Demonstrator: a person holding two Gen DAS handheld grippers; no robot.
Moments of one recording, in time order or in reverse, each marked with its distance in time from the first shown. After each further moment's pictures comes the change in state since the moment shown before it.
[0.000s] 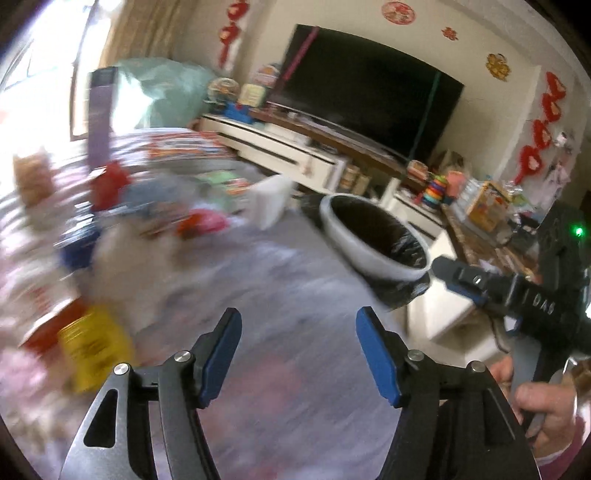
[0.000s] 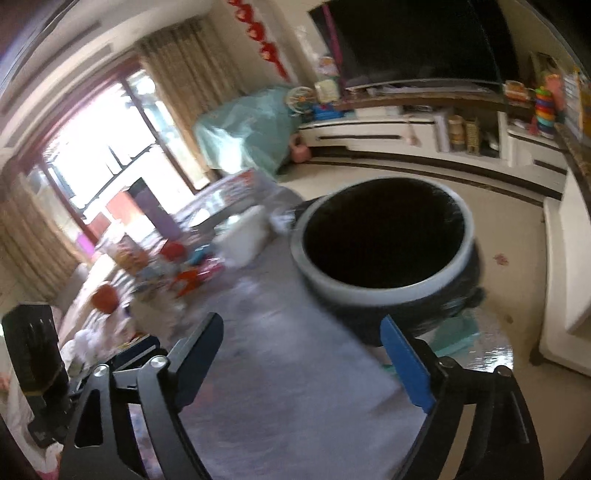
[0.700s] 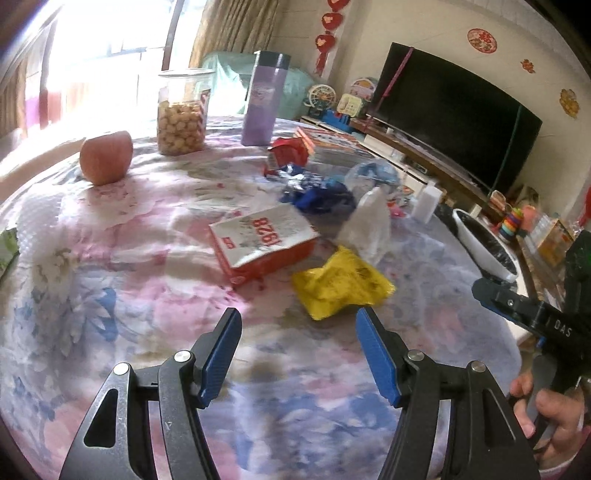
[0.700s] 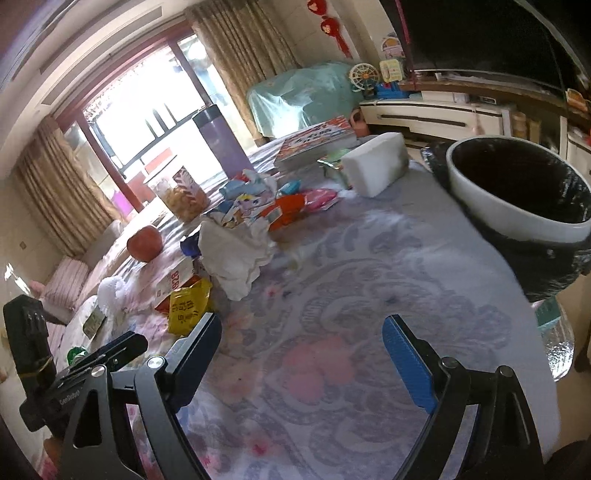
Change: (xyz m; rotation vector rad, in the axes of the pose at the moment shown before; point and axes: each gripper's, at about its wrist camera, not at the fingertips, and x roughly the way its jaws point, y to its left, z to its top) left arm -0.082 0.102 -0.040 -0.163 -0.040 0.235; right arm 0.066 0.103 -0.062 -0.109 0.083 0.124
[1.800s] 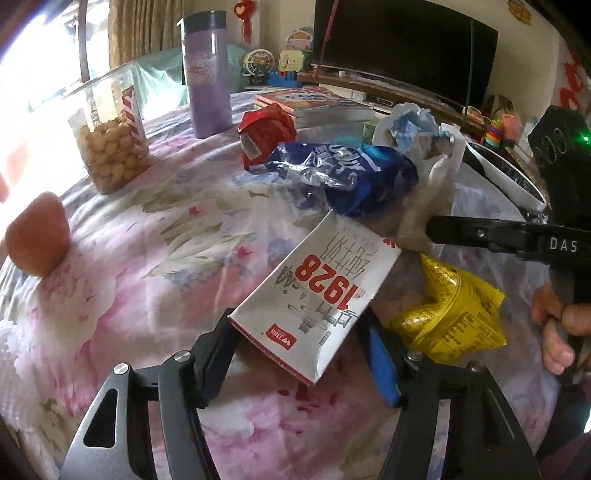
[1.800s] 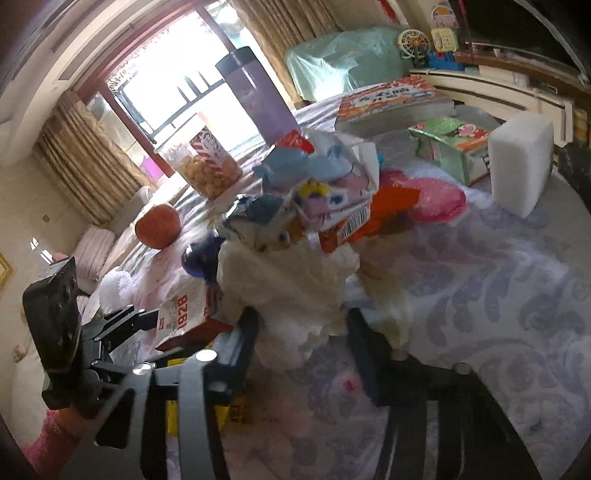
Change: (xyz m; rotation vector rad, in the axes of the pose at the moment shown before) left arm 0.119 0.028 0.060 0.348 0.149 -0.040; right arm 0.115 0.039 0.040 -0.062 0.144 0.156
